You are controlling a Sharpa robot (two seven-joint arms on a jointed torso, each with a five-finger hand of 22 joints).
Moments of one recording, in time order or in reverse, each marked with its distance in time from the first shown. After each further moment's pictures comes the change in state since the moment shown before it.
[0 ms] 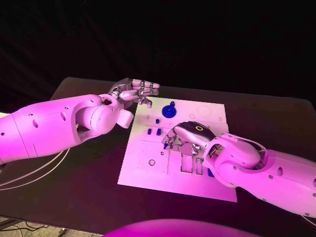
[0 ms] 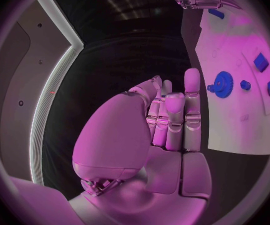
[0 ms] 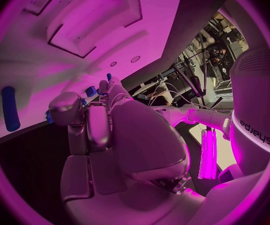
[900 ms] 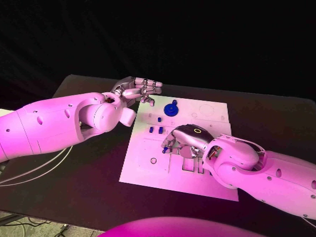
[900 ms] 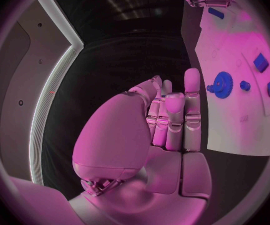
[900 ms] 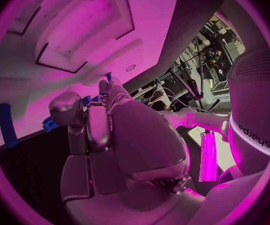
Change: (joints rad) left arm -0.003 0.005 -0.001 -0.005 0.003 0.002 0.003; left_hand 0.000 0.000 -0.002 0.002 0.000 0.000 0.000 0.000 -0.001 -0.003 -0.004 0.002 0.001 0.000 0.000 0.000 0.000 0.000 0.000 0.000 -0.004 0.000; right arm -0.013 0.018 -0.004 -0.012 -0.009 0.047 0.018; right_hand 0.000 0.000 0.005 0.000 -0.001 -0.004 0.003 0.003 0.000 0.003 0.003 0.000 0.000 0.000 0.000 0.000 0.002 0.000 0.000 0.000 0.000 0.001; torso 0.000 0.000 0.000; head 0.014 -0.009
